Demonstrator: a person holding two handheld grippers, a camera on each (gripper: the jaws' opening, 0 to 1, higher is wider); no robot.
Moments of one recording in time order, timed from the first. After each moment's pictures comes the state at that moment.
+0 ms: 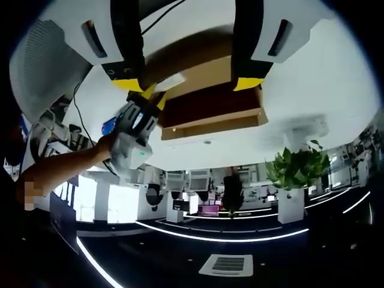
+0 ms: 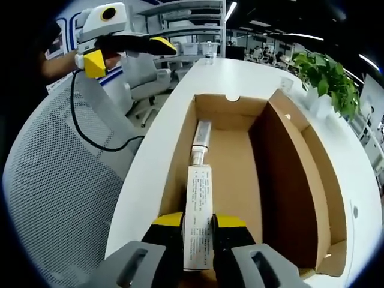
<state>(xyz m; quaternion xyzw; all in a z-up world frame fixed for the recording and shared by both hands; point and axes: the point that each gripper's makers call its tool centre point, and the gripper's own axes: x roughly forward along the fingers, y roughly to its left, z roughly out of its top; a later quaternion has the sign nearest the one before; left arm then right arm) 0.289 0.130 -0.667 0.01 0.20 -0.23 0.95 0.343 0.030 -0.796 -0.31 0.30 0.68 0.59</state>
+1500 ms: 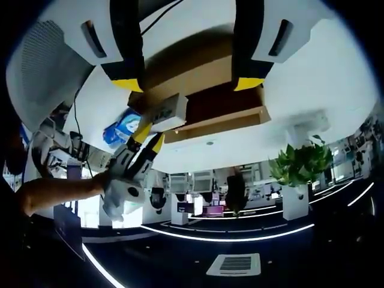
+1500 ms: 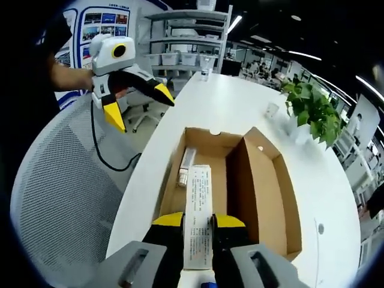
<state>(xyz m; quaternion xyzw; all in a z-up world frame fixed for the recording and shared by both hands) 0.286 0.124 -0.672 0.03 0.20 -0.24 0.95 0.363 0.012 -0.704 -0.34 0.23 0.67 0.62</state>
